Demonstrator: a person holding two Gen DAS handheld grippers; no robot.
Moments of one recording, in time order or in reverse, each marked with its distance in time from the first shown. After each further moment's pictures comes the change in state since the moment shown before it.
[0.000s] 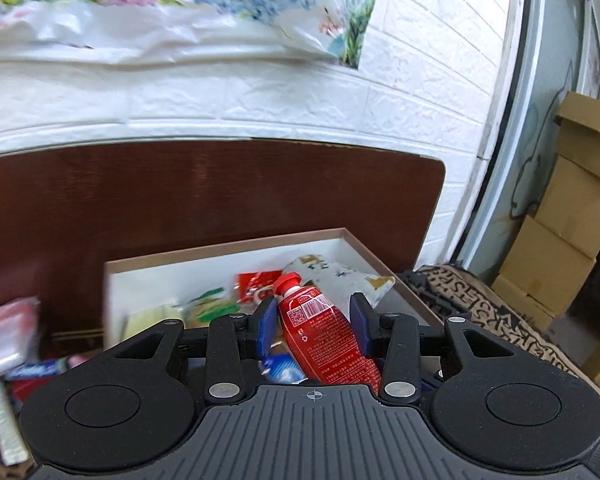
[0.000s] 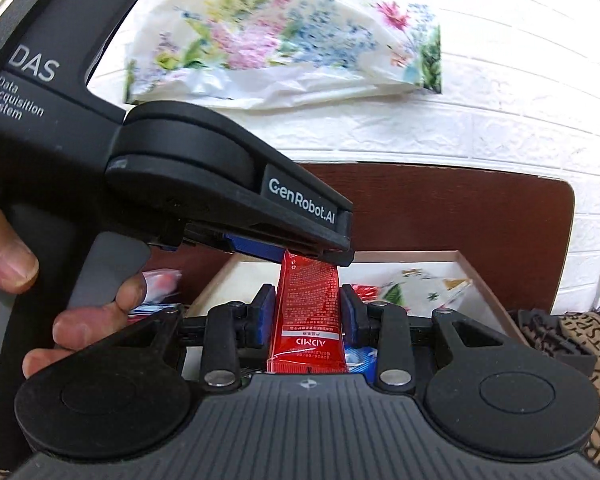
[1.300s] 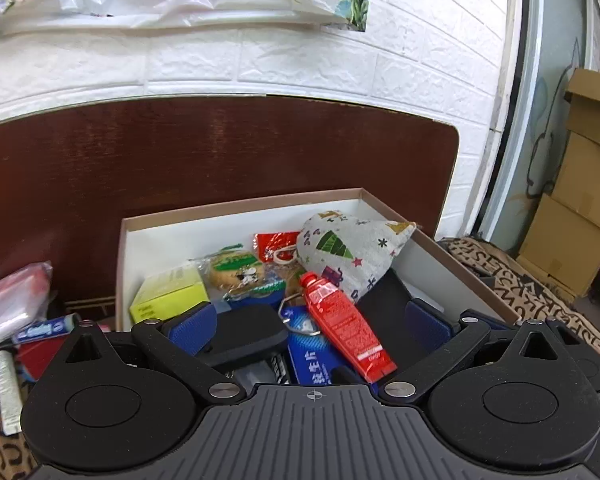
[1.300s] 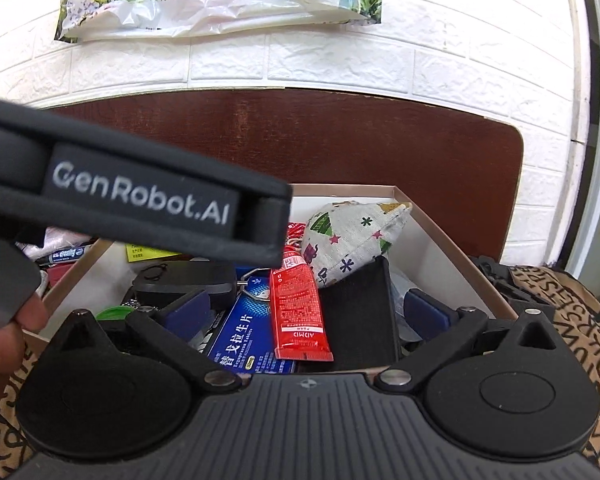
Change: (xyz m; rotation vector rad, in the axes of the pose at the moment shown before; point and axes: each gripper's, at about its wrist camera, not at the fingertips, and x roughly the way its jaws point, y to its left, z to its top) left arm -0.013 0.001 -0.047 0.034 0.007 0.072; right arm 0.016 -0.003 -0.040 0.014 0.105 -0.198
